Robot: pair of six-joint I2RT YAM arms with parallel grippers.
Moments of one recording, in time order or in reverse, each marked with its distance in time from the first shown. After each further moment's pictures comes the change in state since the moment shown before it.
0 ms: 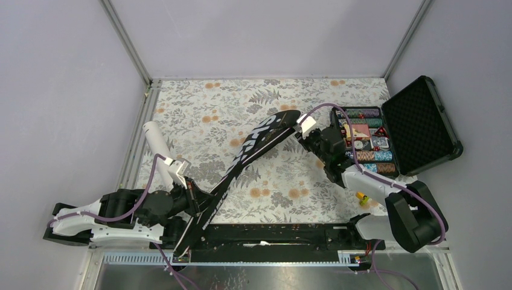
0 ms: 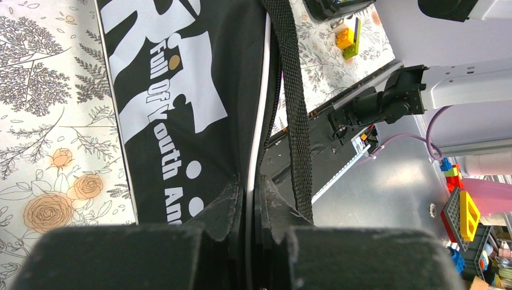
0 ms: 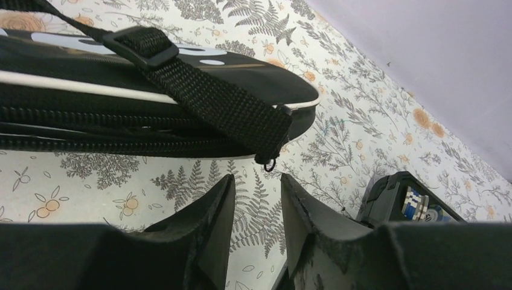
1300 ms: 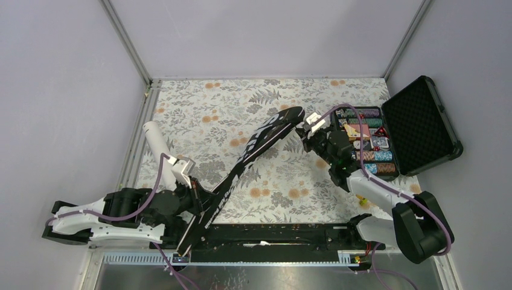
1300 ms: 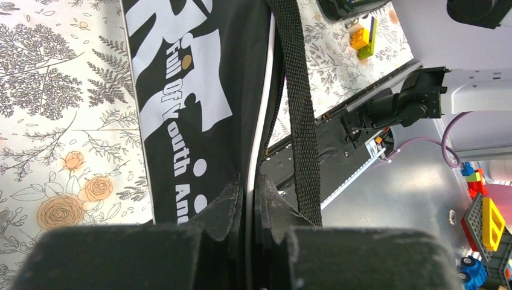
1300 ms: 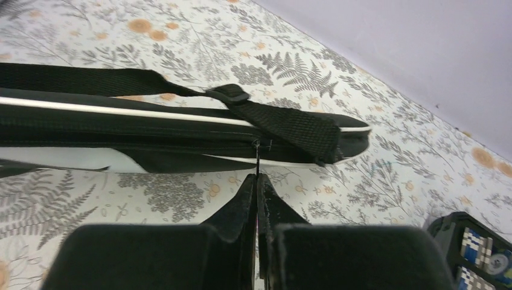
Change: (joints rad) left arm 0.000 0.050 0.010 0.001 -0.021 0.006; right arm -0.018 -0.068 -0.035 0.097 -0.180 0.185
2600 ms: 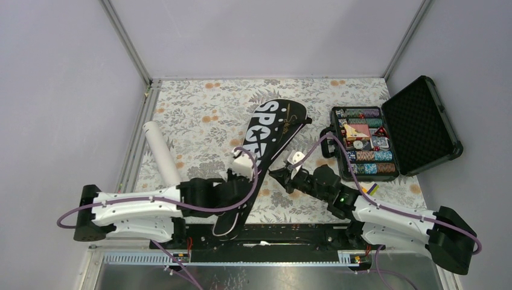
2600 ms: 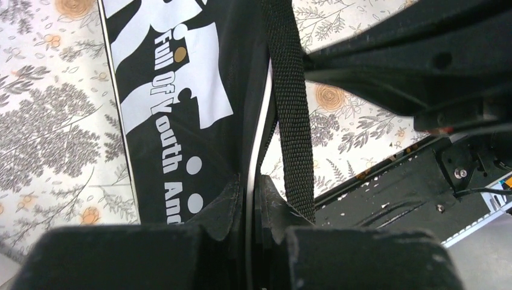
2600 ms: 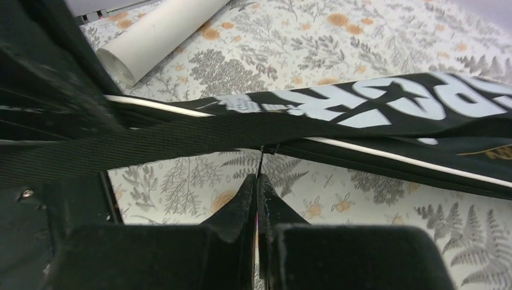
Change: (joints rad) left arm 0.120 0.646 0.110 0.272 -0.052 0.181; right arm 0.529 -0.260 -0.150 -0.108 0.118 0.209
